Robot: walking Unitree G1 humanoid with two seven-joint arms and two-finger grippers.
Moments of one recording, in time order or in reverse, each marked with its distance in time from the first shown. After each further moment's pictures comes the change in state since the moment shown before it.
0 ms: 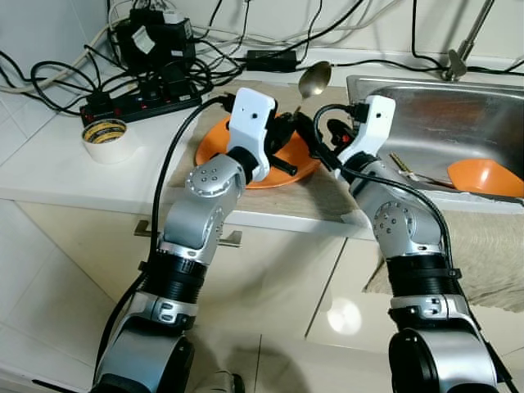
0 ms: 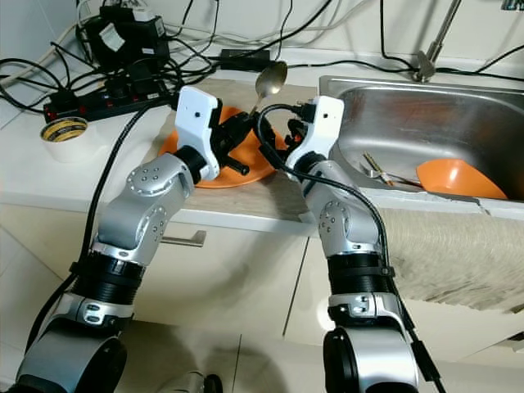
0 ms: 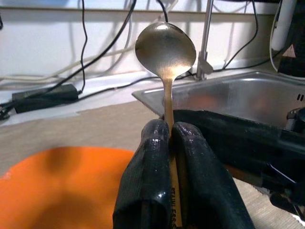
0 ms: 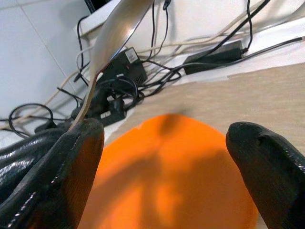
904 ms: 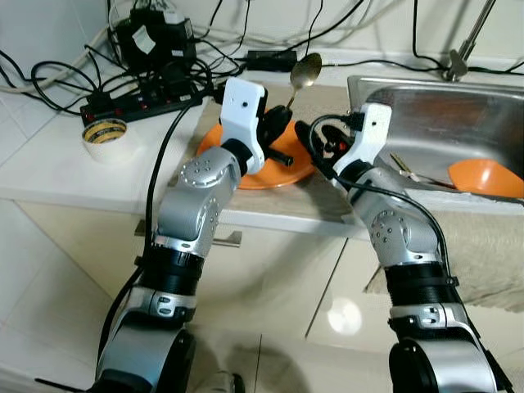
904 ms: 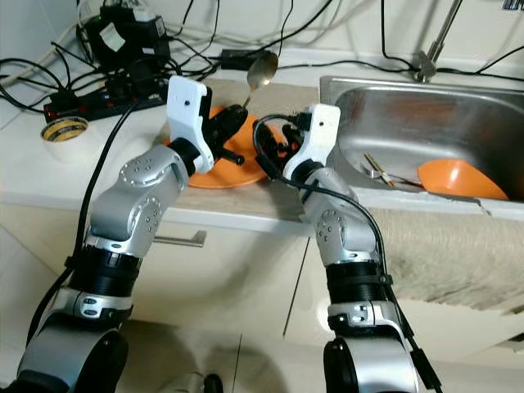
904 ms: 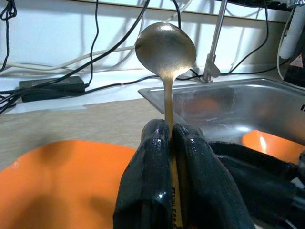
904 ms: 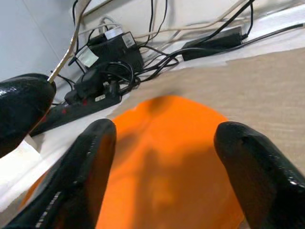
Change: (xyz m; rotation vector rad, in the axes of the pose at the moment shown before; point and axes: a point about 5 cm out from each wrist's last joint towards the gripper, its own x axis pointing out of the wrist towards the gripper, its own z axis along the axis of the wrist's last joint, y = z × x) left arm -0.001 0.009 0.004 -0.076 0.023 0.037; right arm -0.008 -0.003 -0.020 -0.046 0.040 -0.007
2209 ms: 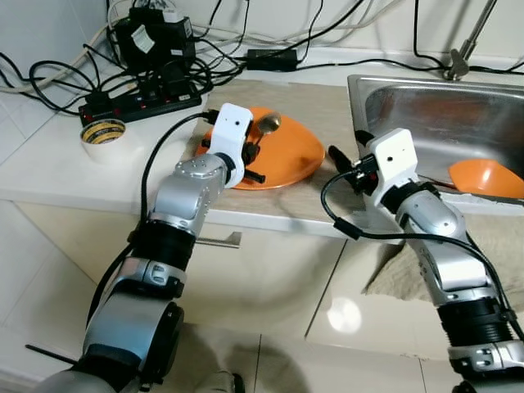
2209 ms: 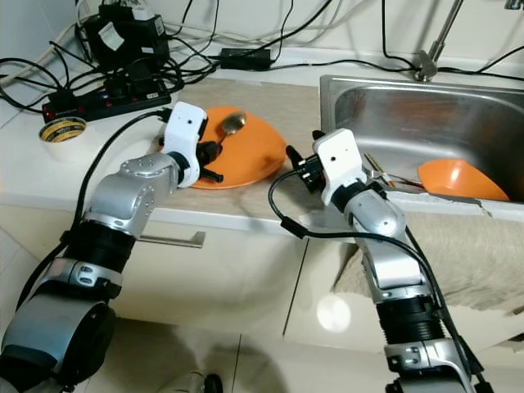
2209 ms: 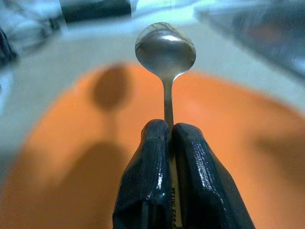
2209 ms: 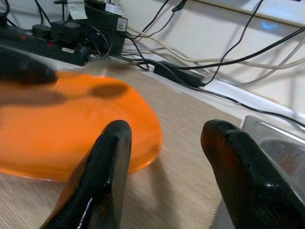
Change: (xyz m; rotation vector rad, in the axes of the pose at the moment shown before) left arm 0.005 0.039 -0.019 0.076 0.285 0.169; right arm -0.048 -0.030 0.007 -0.672 -0.035 0.033
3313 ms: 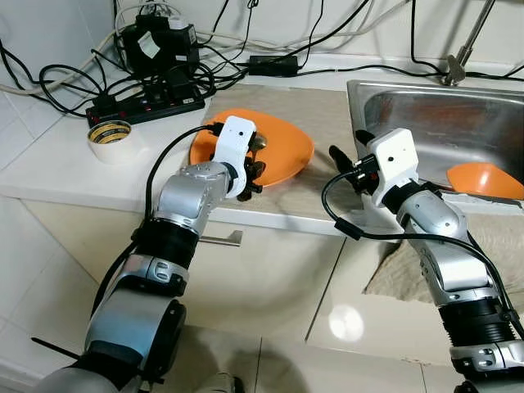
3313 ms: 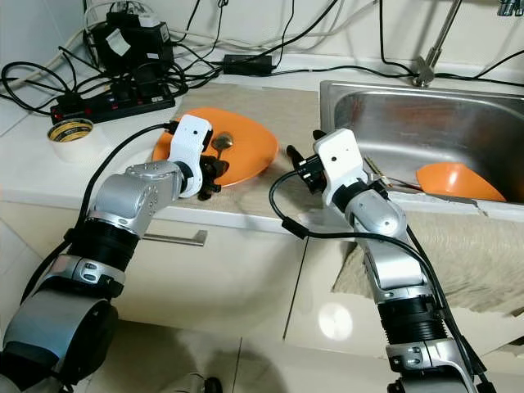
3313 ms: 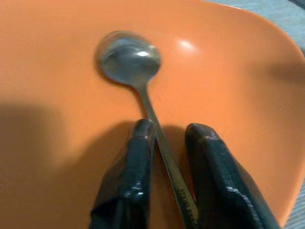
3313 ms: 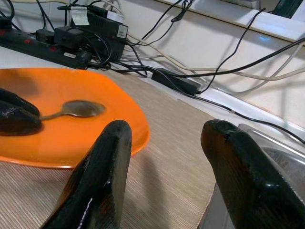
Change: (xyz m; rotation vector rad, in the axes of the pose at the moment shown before) left arm 0.007 -0.008 -0.036 -0.017 0.262 -0.059; right arm -0.003 -0.006 0.001 -0.036 -0.003 -0.003
